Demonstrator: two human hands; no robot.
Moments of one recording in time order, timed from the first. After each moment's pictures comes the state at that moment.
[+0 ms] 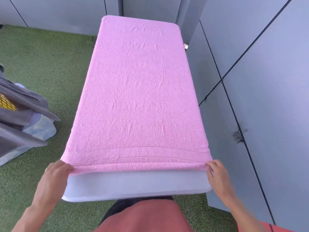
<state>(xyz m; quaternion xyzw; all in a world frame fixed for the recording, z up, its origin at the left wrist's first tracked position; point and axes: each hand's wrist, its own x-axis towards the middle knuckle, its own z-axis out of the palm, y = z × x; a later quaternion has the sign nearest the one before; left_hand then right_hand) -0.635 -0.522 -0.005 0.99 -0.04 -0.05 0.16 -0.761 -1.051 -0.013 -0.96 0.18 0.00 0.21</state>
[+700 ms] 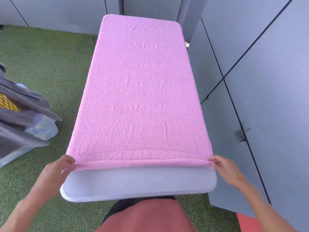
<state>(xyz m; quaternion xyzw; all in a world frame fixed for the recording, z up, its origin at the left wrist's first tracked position) -0.609 -0.505 -0.002 0.94 -0.03 -0.16 0.28 -0.733 -1.091 0.007 -0.93 0.17 0.16 0.30</state>
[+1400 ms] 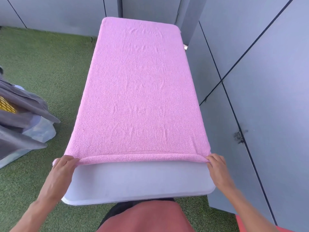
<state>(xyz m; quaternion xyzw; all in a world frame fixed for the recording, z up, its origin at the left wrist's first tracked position) -0.614 -0.518 -0.025 0.98 -0.12 -0.02 0.18 -0.733 -1.059 -0.018 -0.98 0.14 0.03 0.14</state>
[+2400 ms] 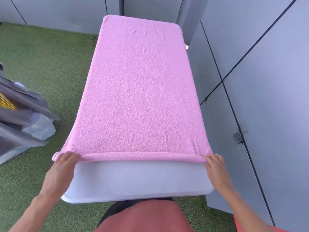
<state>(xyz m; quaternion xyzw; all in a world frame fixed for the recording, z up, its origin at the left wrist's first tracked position) -0.607 -0.523 -0.027 0.98 -0.10 -0.04 0.16 -0.732 -1.052 -0.015 -0.98 0.12 0.01 0.12</state>
